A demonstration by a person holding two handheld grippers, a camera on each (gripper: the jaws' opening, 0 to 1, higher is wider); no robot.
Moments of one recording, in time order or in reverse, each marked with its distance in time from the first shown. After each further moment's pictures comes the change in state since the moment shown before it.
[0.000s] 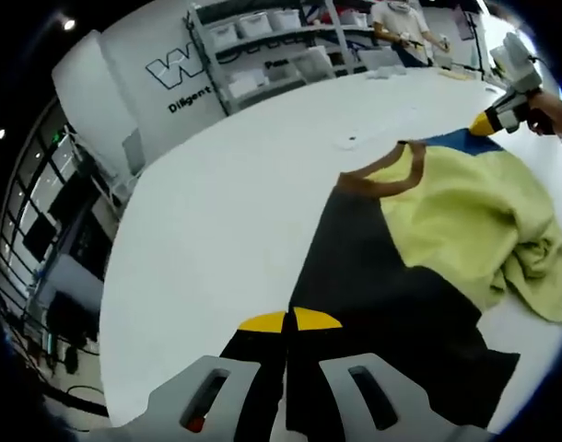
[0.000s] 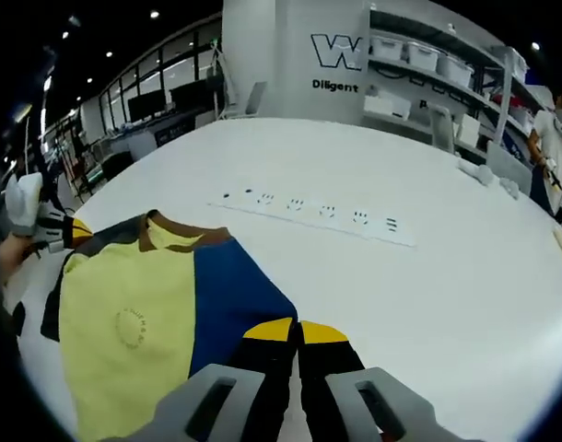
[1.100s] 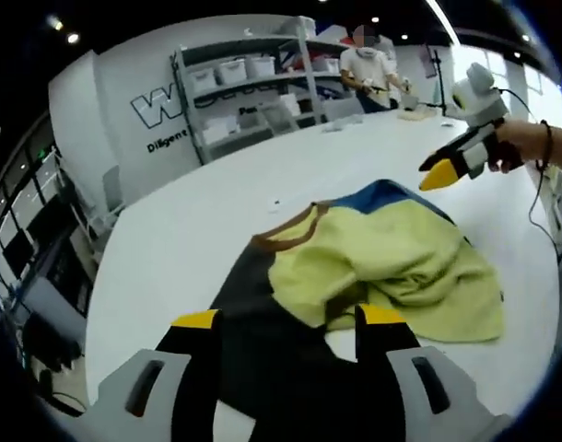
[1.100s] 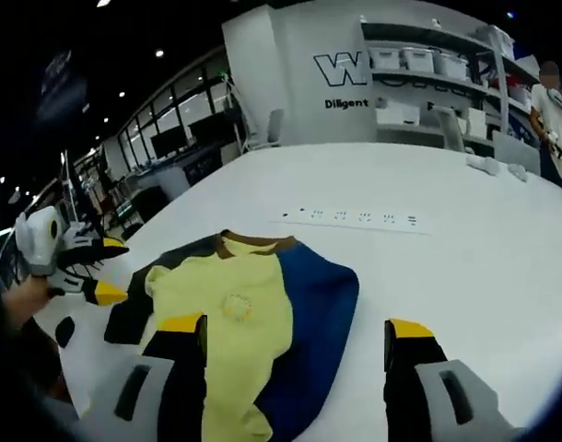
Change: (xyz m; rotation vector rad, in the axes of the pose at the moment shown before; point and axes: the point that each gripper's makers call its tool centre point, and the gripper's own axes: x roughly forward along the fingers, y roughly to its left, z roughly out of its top) left arm -0.093 -0.090 0.029 0.048 -0.236 -0.161; right arm -0.088 0.061 -0.014 0.095 -0.119 0.161
